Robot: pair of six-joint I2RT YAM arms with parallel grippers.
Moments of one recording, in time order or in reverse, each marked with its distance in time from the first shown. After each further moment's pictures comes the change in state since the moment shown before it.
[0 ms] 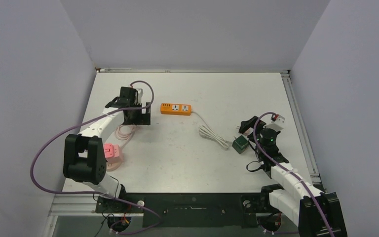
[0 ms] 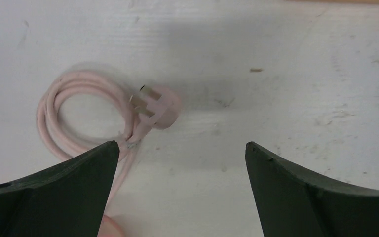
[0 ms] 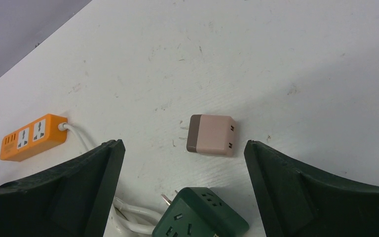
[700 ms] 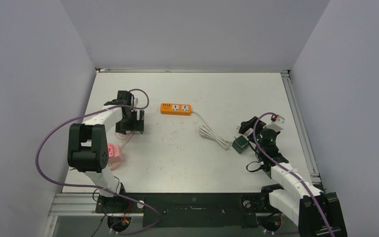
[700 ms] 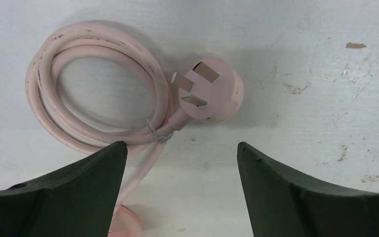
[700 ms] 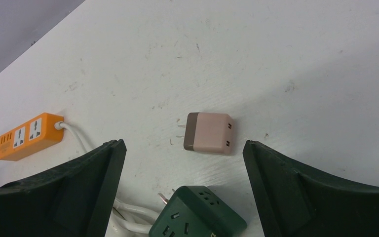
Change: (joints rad) left arm 0.116 0.133 -0.026 -0.122 0.003 0.033; right arm 0.000 0.003 -0.005 0.000 0.003 0.000
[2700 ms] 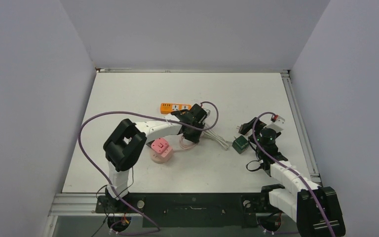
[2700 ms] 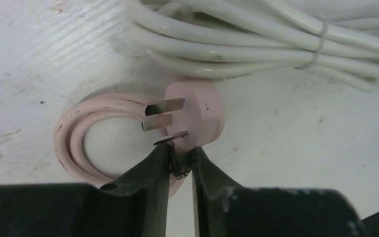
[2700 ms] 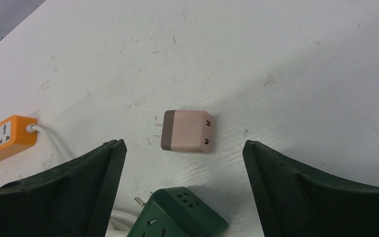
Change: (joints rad) left arm -0.735 0.217 0.240 0.103 0.018 -0.258; right arm -0.026 0.061 0.000 0.000 0.015 -0.013
